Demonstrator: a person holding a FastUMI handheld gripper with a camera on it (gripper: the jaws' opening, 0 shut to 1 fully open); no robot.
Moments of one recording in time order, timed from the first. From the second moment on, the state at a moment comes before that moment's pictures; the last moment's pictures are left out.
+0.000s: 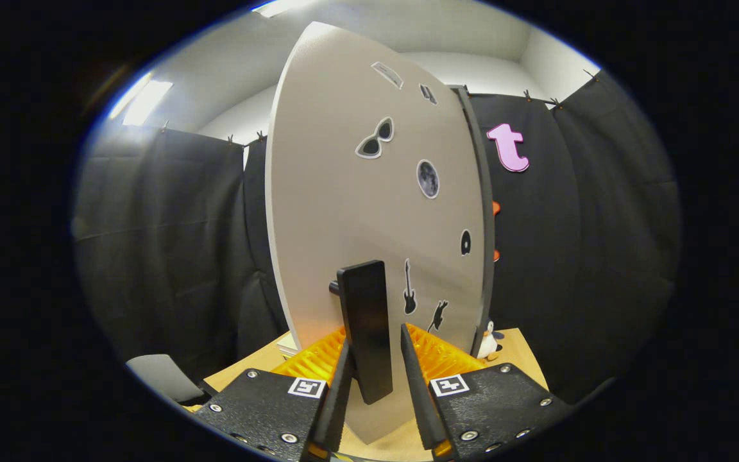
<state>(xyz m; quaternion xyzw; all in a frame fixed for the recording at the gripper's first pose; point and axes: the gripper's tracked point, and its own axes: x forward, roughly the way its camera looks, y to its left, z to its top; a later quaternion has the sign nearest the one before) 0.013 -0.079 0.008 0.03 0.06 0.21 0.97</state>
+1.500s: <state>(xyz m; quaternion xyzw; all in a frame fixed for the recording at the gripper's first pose) 0.149 0.070 0.004 0.00 0.02 0.18 0.98</state>
